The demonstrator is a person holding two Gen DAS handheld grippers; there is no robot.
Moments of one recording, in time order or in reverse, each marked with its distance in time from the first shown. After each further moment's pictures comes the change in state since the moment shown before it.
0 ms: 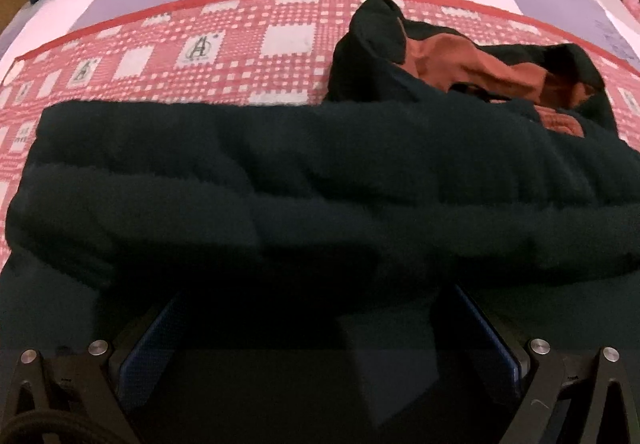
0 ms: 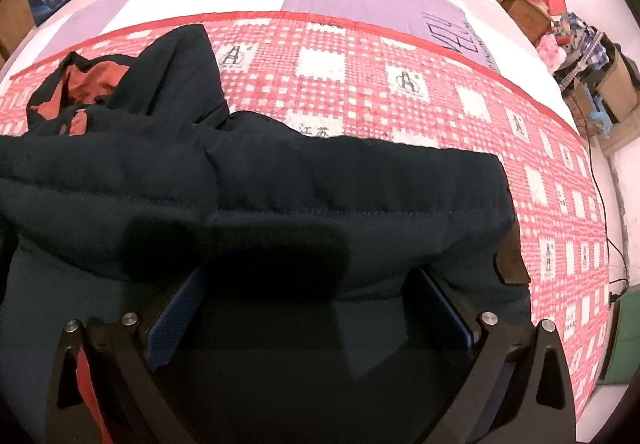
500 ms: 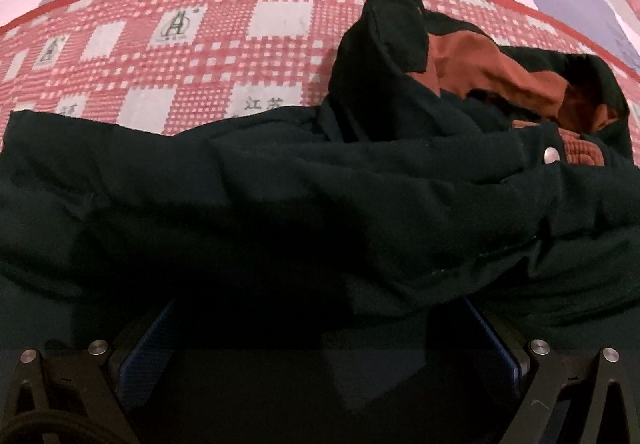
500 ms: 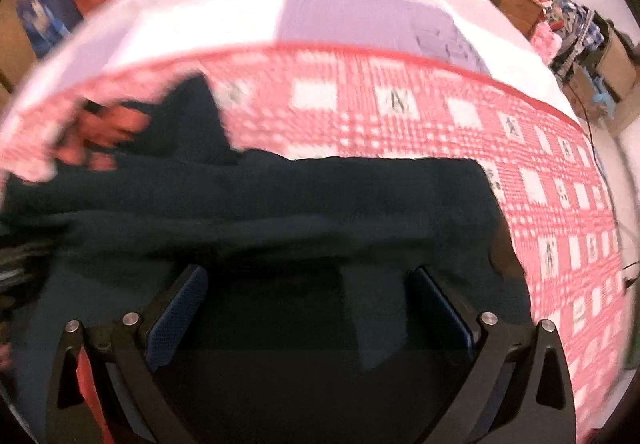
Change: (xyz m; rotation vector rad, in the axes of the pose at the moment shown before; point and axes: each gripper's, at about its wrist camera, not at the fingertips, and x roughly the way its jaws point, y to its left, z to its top) left arm 0.023 0.010 0.023 -0.035 0.121 -0.079; right arm -0.059 -0.009 -0.022 0.085 -0.150 0.147
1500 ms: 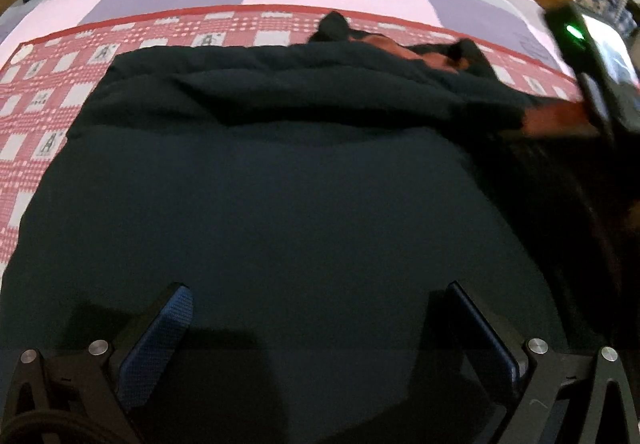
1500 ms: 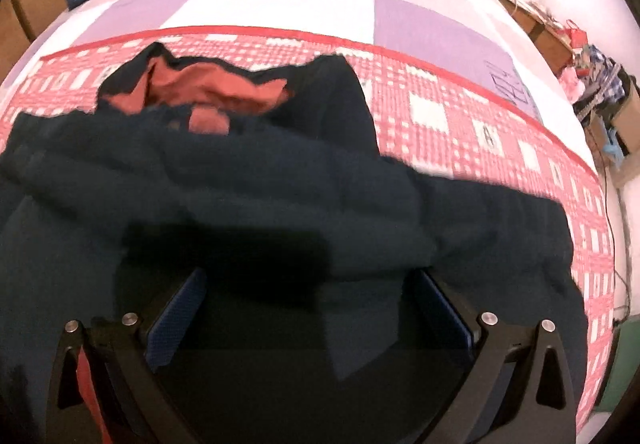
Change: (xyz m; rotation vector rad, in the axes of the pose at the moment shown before) left arm -0.099 0.013 -0.130 0.065 -0.220 -0.106; right arm 0.067 0.103 0.026 -0.185 0.097 -0.101
